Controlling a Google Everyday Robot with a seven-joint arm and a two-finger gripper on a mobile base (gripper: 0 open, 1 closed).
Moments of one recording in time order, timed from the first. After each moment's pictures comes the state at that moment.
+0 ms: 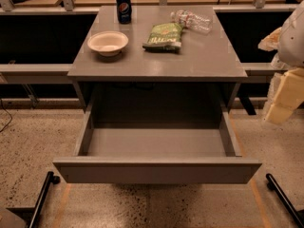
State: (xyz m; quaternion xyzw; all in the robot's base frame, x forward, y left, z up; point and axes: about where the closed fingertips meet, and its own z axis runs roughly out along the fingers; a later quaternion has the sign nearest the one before) arm 0.438 -0.217 0.976 -0.60 0.78 -0.03 0.16
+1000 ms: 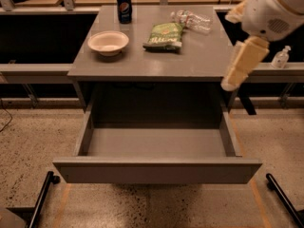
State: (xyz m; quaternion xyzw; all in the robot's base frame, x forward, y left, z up) arm 0.527 -0.171 0.993 -0.62 0.74 -0.01 0.26
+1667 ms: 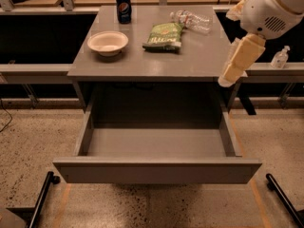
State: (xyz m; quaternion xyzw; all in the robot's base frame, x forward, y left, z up) arm 0.539 -0.168 0.993 -0.61 0.75 -0.01 0.27
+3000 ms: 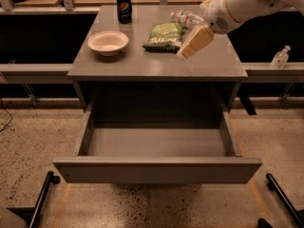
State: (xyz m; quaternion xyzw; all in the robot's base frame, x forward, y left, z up) arm 0.684 -0.113 0.968 -0.53 0.73 0.05 0.42
